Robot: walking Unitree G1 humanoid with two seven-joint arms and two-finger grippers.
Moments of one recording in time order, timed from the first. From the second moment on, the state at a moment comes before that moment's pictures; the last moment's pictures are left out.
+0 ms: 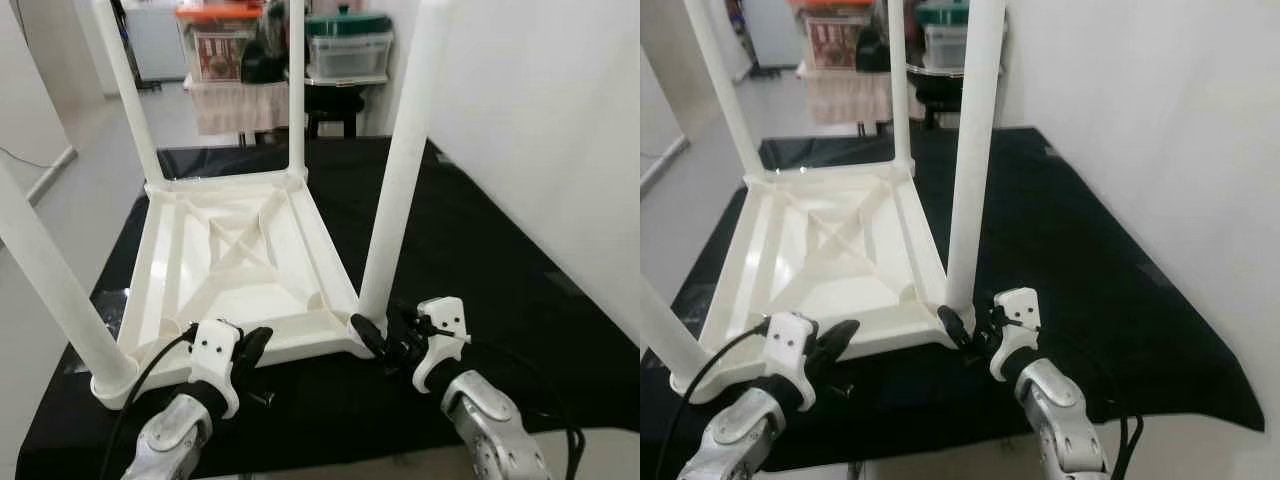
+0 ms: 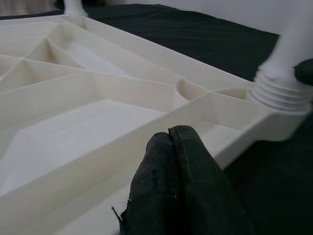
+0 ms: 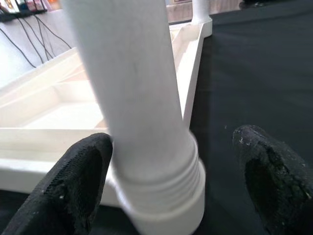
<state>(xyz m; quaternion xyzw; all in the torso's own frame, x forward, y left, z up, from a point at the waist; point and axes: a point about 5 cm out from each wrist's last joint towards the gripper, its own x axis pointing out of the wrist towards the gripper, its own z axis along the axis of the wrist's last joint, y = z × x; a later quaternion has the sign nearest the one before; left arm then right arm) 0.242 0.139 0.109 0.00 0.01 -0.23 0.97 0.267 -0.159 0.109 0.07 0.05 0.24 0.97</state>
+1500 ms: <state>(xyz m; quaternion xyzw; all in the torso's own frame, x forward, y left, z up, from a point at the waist) 0.227 0.127 0.127 0.03 0.00 -0.32 0.95 0.348 -0.164 0.204 -0.05 0.03 0.58 0.81</state>
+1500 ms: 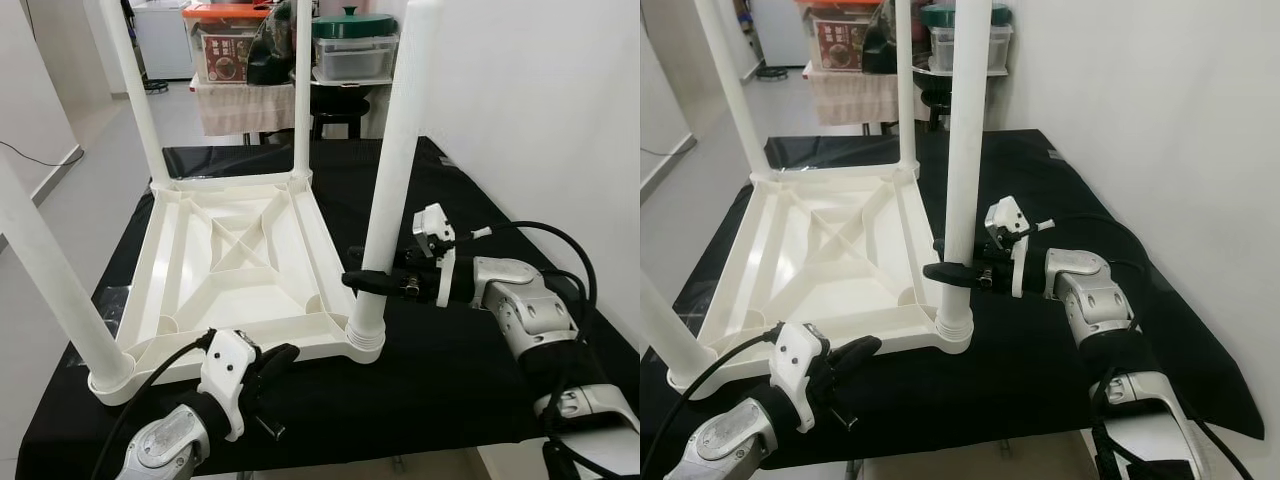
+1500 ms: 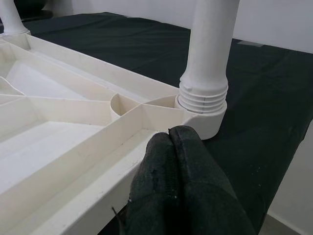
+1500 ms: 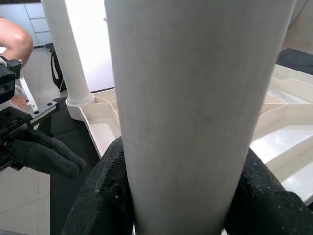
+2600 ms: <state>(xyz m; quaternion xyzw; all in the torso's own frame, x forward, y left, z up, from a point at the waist) 0.240 0.128 0.130 0.02 0.00 -0.30 0.95 0.311 -0.093 0.149 0.02 0.10 0.37 0.93</state>
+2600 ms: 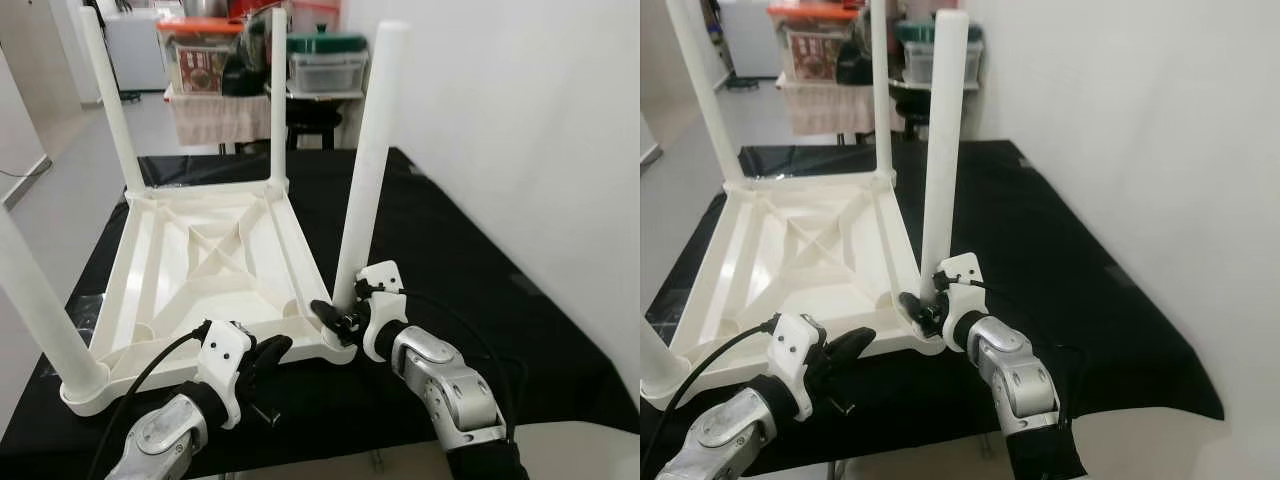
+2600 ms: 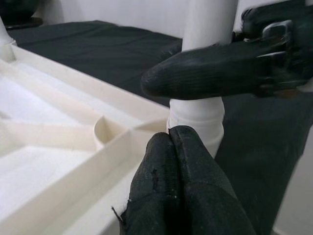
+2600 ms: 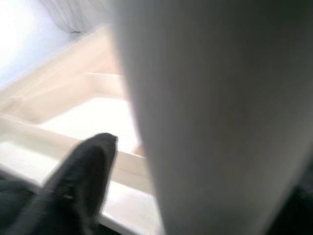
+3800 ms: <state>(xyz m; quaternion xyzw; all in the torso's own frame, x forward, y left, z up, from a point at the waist) 0.239 0.118 0.128 0.01 0.00 -0.32 0.95 0.316 -0.084 0.155 0.05 0.03 0.24 0.97</state>
